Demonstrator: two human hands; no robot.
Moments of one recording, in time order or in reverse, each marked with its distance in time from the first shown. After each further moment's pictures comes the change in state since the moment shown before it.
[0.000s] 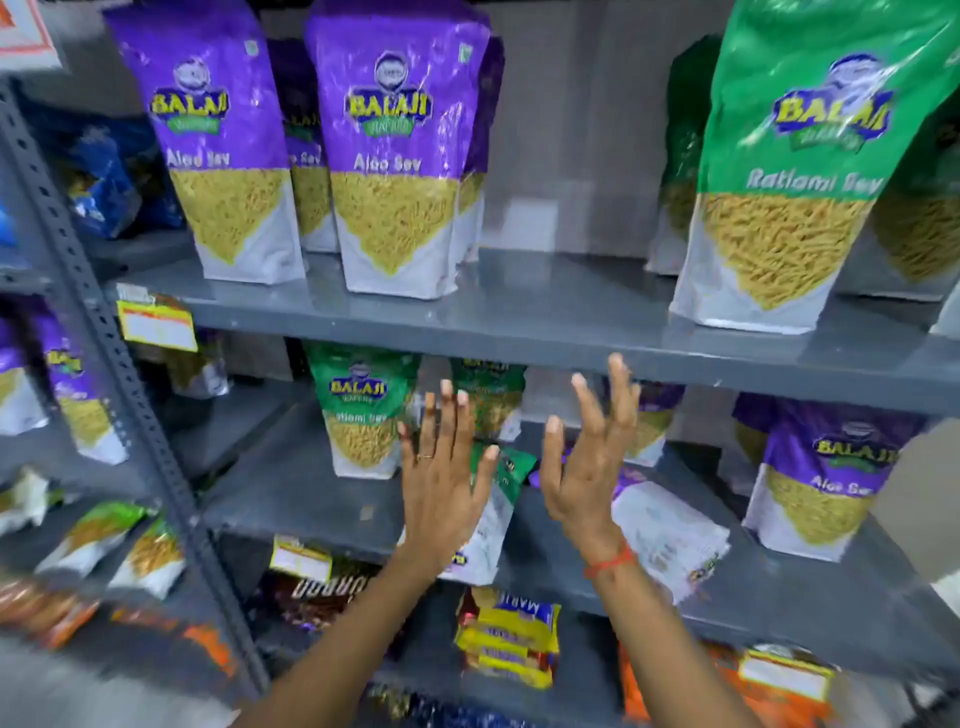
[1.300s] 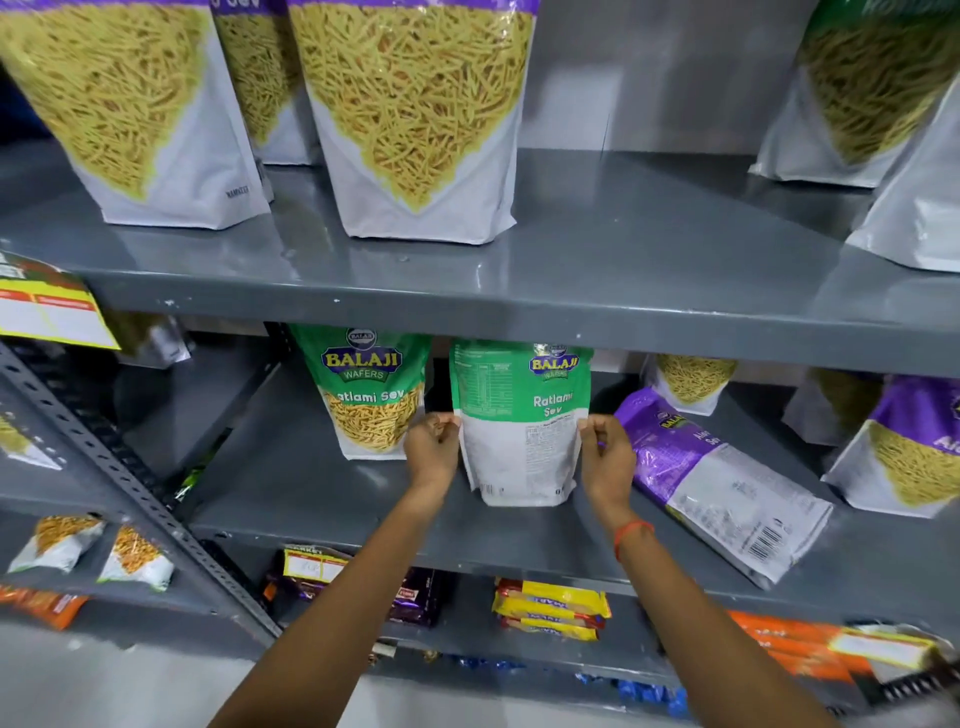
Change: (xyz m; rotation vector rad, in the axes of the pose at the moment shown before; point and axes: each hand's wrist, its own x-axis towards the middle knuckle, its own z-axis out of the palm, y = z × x) left_hand 0.041 -0.127 0.116 -0.733 -0.296 -0.849; right_hand -0.113 0.106 0.121 0.019 -0.272 1.019
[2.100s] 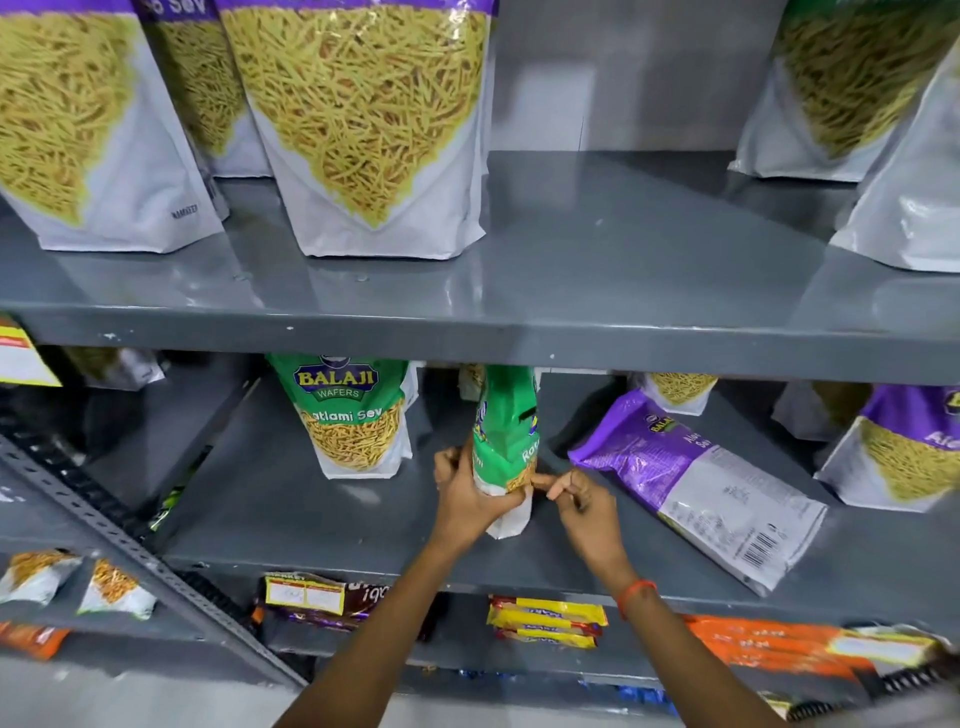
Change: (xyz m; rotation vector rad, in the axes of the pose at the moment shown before) left_hand -0.035 -0.028 0.033 0.226 -0.337 0.149; right_hand -0.032 0.026 -0.013 0.054 -0.361 0.032
